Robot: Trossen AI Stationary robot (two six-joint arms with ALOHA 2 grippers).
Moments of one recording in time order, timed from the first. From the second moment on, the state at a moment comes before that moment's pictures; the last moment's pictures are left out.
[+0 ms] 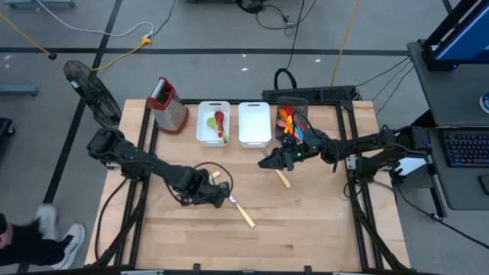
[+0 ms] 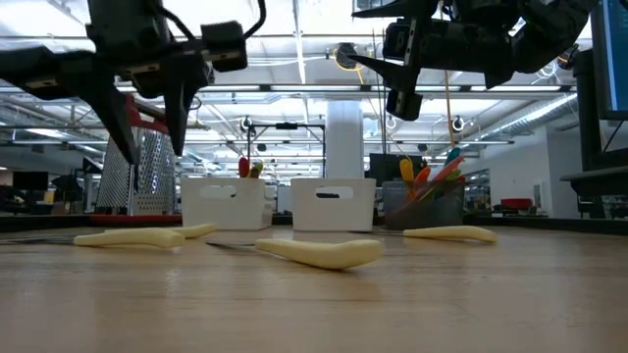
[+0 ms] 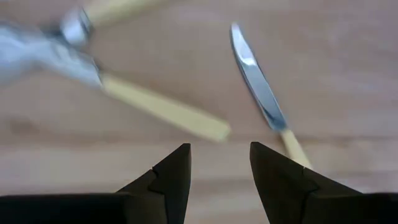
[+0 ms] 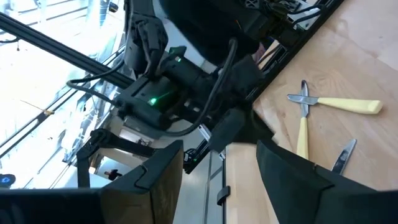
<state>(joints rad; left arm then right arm) -0.35 1.64 1.15 -0.82 -0.08 -2.04 -0.12 1.38 0.59 0.79 -0.46 1.05</state>
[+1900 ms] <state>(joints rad) -0.14 1.64 0.86 -0.73 -0.04 -0.85 -0.12 1.38 0.59 0.79 -0.39 1.07</state>
